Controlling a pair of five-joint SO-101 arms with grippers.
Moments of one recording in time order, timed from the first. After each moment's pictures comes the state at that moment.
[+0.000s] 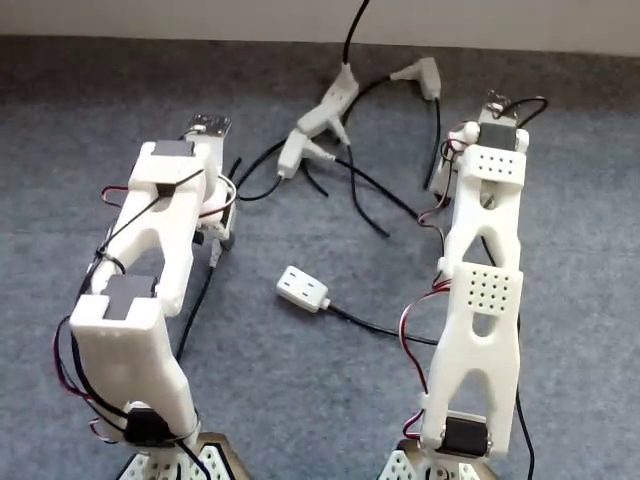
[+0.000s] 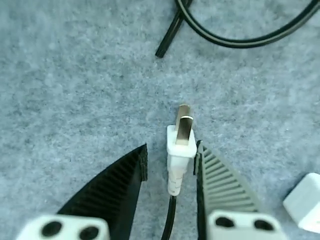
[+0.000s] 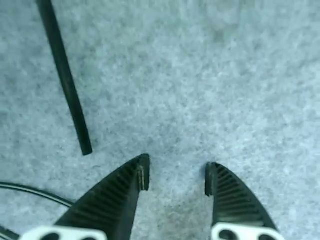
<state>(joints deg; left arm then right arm) -4.4 25.0 -3.5 75.8 -2.8 6.2 73.8 -78.1 91.8 -10.5</state>
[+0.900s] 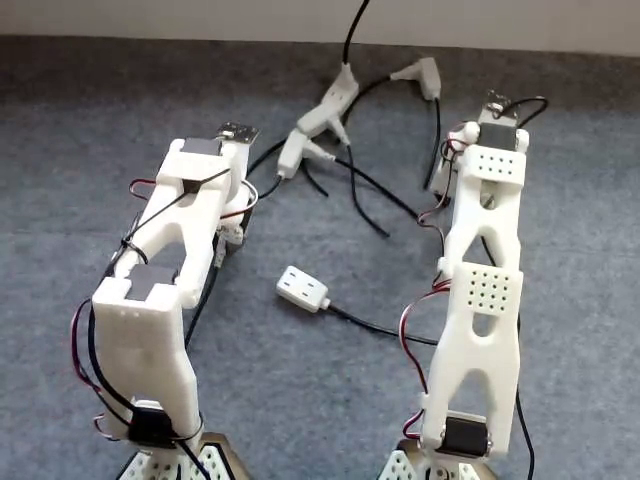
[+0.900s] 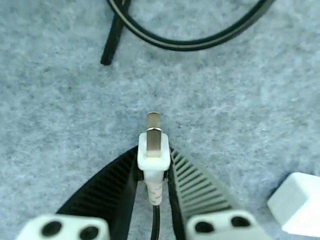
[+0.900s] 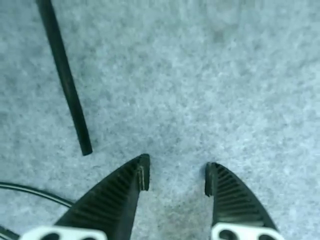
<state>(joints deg) 0.2 31.3 -8.6 79.2 -2.9 6.2 73.8 -78.1 91.8 -10.5</state>
